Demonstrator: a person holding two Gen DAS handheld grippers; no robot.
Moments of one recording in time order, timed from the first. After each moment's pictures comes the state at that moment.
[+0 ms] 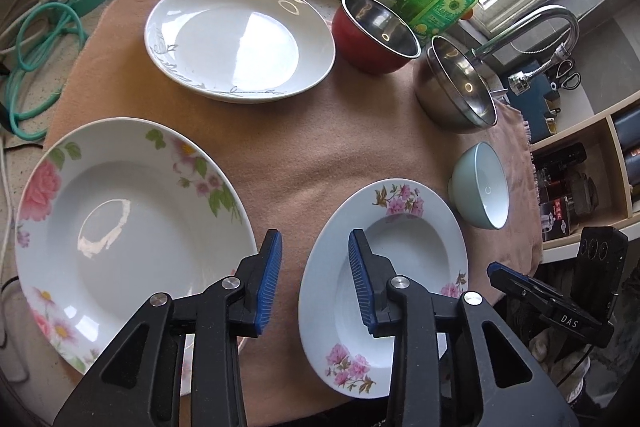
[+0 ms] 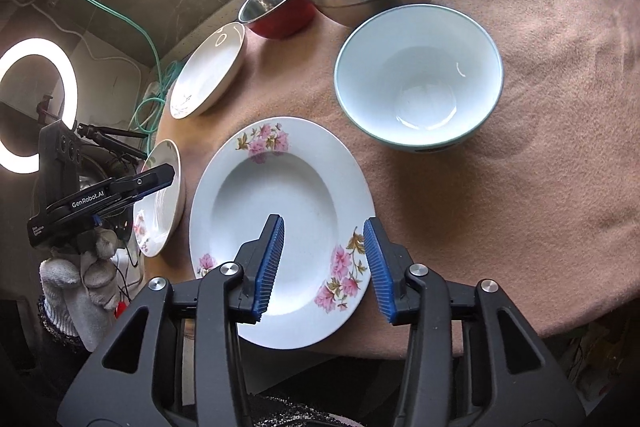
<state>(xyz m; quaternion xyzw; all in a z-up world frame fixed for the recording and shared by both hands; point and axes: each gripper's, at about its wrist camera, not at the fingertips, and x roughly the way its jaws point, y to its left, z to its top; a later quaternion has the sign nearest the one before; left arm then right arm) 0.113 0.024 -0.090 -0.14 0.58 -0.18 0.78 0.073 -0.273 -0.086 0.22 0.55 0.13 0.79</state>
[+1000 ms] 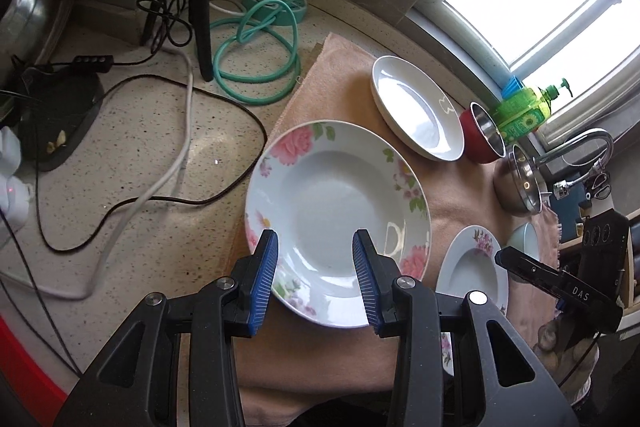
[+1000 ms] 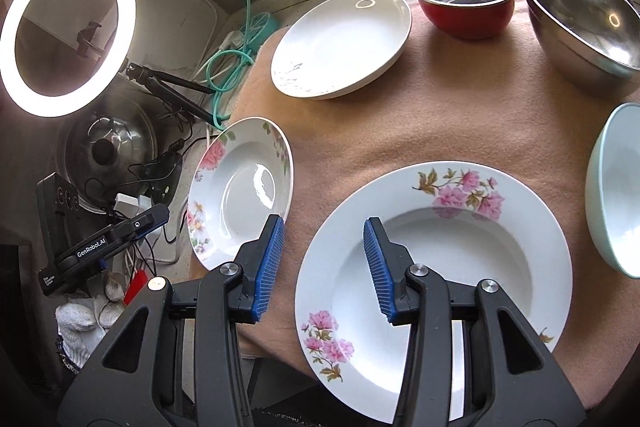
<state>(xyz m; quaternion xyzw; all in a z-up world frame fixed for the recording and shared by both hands) 0.038 0.169 -0.080 -0.23 0.51 -0.01 0.83 0.132 -0.130 -0.077 0.15 0.56 0.27 0.77</state>
